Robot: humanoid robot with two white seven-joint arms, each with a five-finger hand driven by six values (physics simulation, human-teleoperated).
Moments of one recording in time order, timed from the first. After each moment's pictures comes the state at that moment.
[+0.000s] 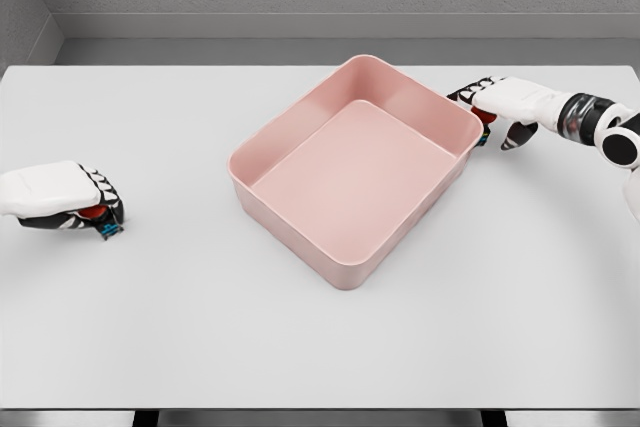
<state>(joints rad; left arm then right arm) -0.87 1.18 -1.26 -1.41 -0.34 -0.61 -0.11 -0.74 -0.46 0.31 -0.94 0.89 -0.61 0.53</state>
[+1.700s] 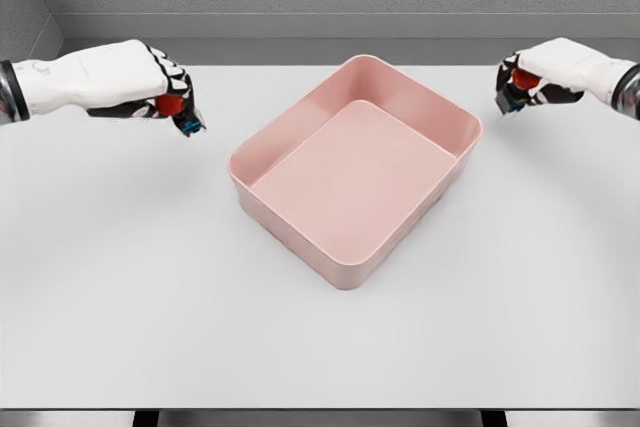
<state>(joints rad) -1.14 0.98 -1.25 -1.41 -0.28 -0.61 -0.09 -0.75 -0.54 0.21 -0.98 0.79 -0.61 0.54</state>
